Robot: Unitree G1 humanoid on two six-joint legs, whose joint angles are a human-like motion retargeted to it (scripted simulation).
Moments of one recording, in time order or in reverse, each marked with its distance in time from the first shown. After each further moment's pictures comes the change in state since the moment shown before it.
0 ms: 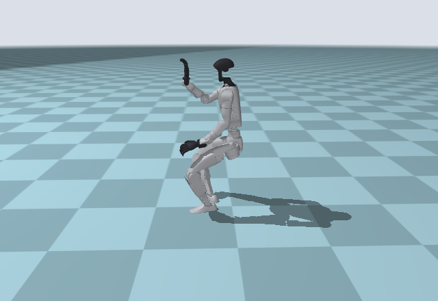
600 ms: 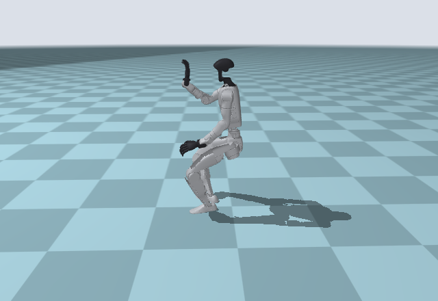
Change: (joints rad) left arm 0.005 0.011 -0.007 -0.004 -0.003 0.006 0.001; right arm 0.032 0.015 -0.085 0.029 0.090 -0.008 -0.113; waist 0.002 -0.005 -0.002; left_leg 0.001 0.009 0.000 0.002 0.002 -0.003; right_leg -0.004 0.007 0.001 -0.001 0.001 -0.004
